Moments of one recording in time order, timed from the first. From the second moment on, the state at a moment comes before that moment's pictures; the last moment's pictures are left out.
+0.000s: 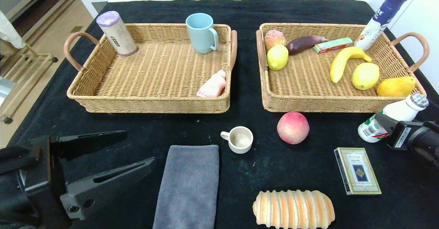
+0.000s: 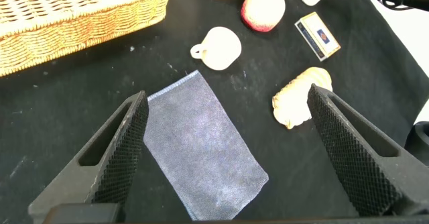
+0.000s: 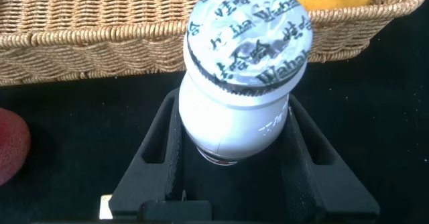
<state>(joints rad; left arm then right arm) -0.47 1.03 -0.63 -0.27 -0.29 -0.07 0.16 1.38 -0.48 -0.81 -0.22 0.12</state>
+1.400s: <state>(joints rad) -0.46 1.00 -0.63 -0.27 -0.29 -0.04 0.30 1.30 -1.02 -0.26 -0.20 0.09</state>
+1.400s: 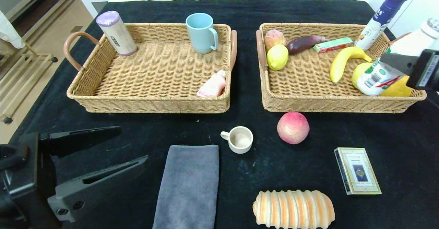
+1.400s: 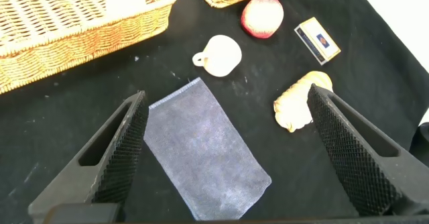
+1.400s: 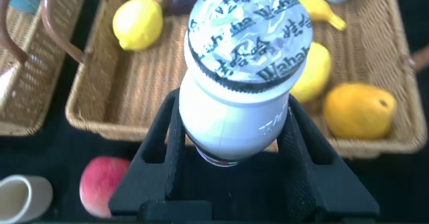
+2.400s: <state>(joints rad) -0.46 0.99 -0.63 -0.27 -0.29 -0.01 0.32 1.79 -1.47 -0.32 -0.19 0.08</state>
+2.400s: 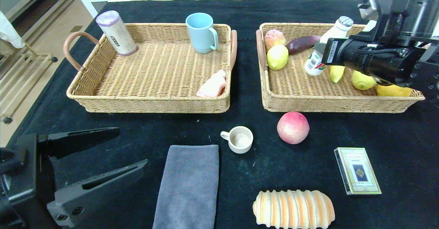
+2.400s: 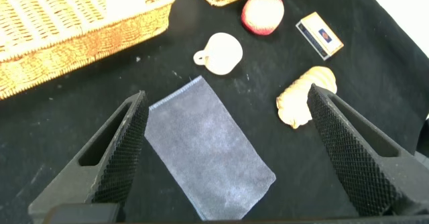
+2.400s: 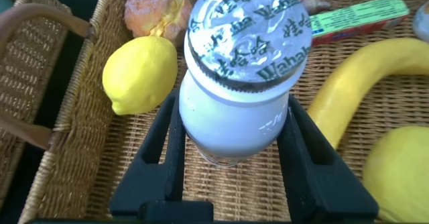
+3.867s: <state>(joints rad) -0.46 0.98 -0.62 -0.27 -0.29 0.01 0.48 1.61 -1.29 -0.11 -0.35 0.08</state>
